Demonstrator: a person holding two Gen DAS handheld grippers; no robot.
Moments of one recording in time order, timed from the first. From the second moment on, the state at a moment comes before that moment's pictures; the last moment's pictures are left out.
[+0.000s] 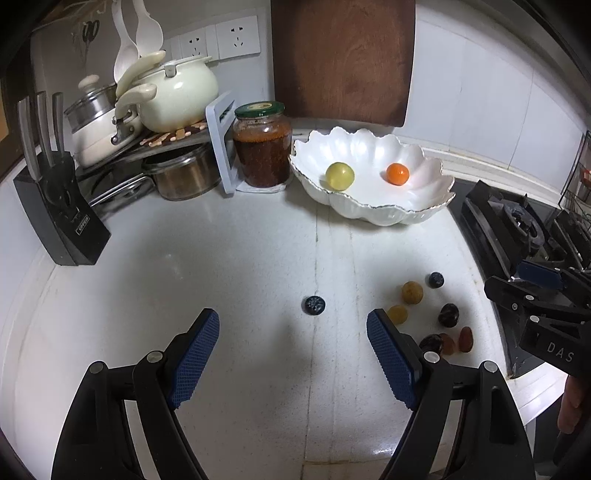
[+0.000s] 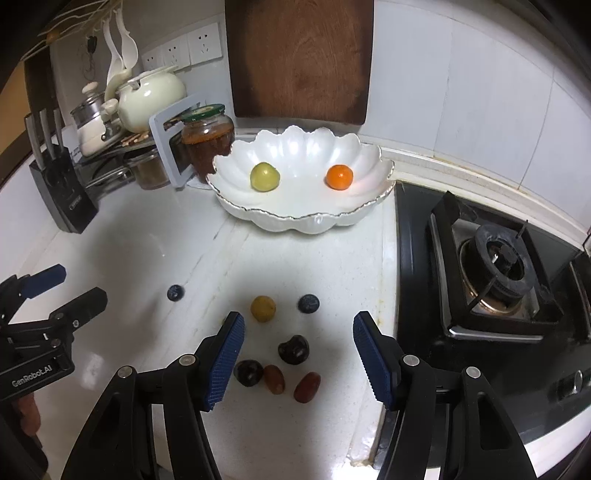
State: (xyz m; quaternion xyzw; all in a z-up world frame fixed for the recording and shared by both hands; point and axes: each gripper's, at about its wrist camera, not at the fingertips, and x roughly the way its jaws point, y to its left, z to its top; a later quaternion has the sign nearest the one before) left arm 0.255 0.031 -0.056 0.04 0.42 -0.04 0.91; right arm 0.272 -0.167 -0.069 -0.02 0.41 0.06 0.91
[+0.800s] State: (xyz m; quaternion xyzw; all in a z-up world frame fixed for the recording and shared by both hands) left arm 0.296 0.024 -0.115 0.06 0.46 -0.06 0.88; right arm 0.298 -0.162 -0.114 0.00 0.47 0.04 0.88
